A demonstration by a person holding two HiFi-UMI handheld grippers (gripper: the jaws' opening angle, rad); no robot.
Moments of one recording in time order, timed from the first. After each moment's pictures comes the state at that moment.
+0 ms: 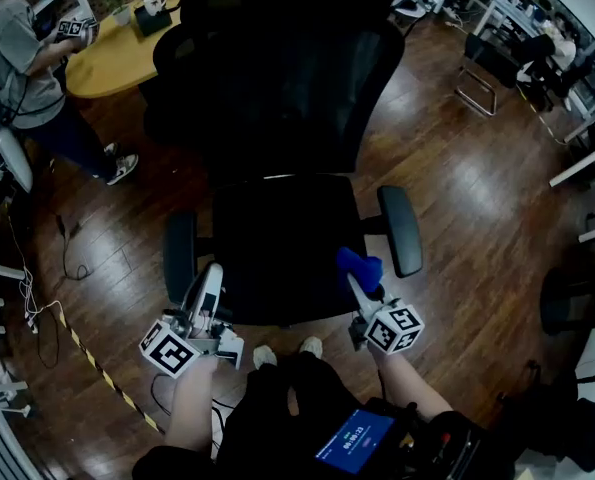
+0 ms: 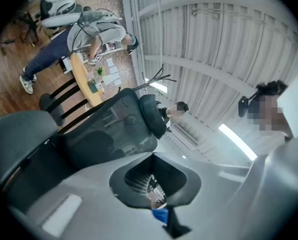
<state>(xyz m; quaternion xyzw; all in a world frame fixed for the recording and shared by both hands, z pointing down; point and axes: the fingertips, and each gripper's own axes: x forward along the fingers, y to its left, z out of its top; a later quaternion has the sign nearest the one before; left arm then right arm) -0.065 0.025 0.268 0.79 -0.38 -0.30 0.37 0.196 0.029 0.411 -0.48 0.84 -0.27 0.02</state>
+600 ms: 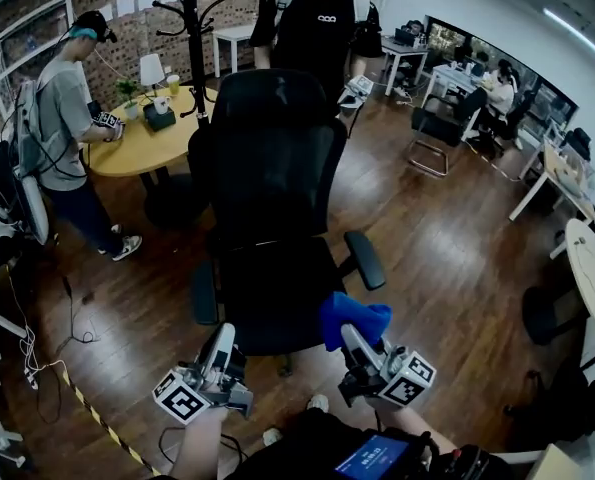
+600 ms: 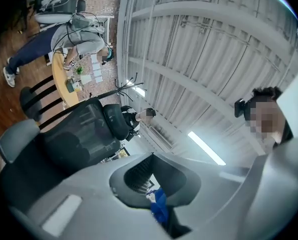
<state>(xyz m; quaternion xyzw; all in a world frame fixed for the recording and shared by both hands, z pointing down) -0.059 0.201 0.137 0.83 -0.28 -0.34 0.33 0.154 0.226 0.129 -0.35 0.87 -0.19 0.30</state>
